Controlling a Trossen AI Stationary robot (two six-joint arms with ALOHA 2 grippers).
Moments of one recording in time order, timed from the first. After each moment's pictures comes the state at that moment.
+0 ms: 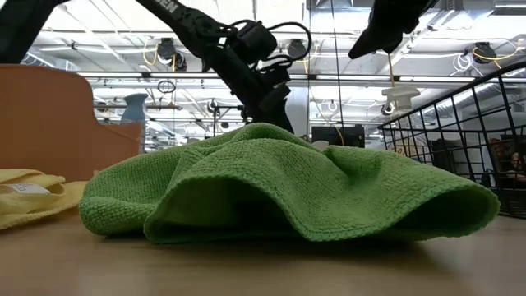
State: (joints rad) left arm 0.34 1.88 1.35 -0.18 -0.04 0.11; right arm 0.11 1.16 1.01 -0.58 0.29 0.16
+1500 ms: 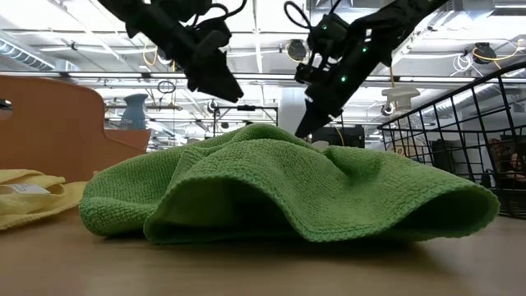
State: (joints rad) left arm 0.24 1.36 0.91 -0.15 -0.08 -0.02; right arm -0.33 1.61 1.03 -0.20 0.10 -0.16
